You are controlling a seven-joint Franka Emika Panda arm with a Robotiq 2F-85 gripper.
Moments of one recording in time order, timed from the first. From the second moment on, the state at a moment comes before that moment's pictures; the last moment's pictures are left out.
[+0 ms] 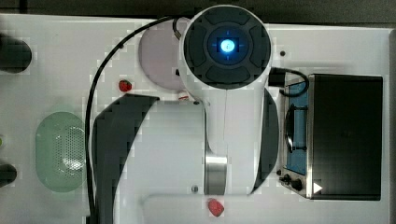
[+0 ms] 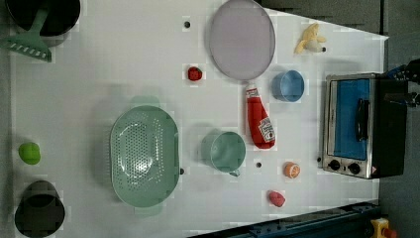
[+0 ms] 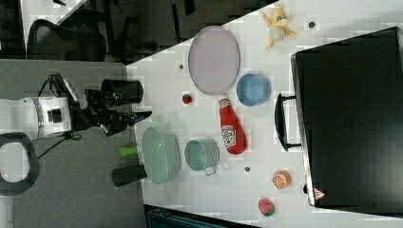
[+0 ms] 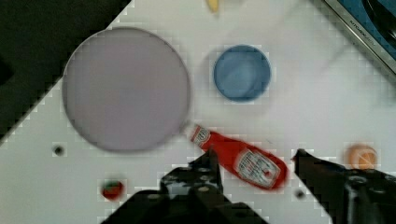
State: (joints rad) arm -0.03 -0.02 0.02 -1.78 -0.02 0.21 0.04
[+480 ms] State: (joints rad) arm -0.12 -0.28 0.09 -1.93 0.01 0.03 0.04
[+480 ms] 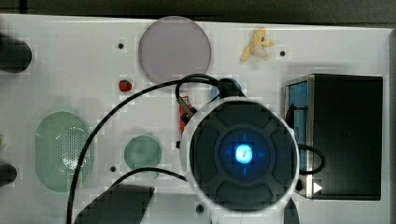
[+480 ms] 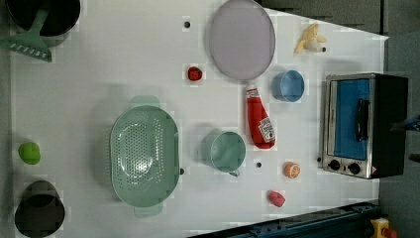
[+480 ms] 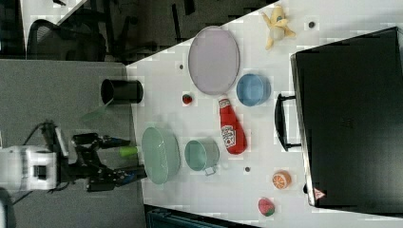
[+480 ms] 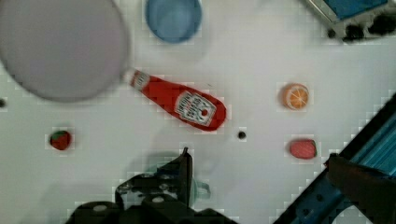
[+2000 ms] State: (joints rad) arm -0.12 -0.02 0.16 -2.40 0.02 0.78 -0.91
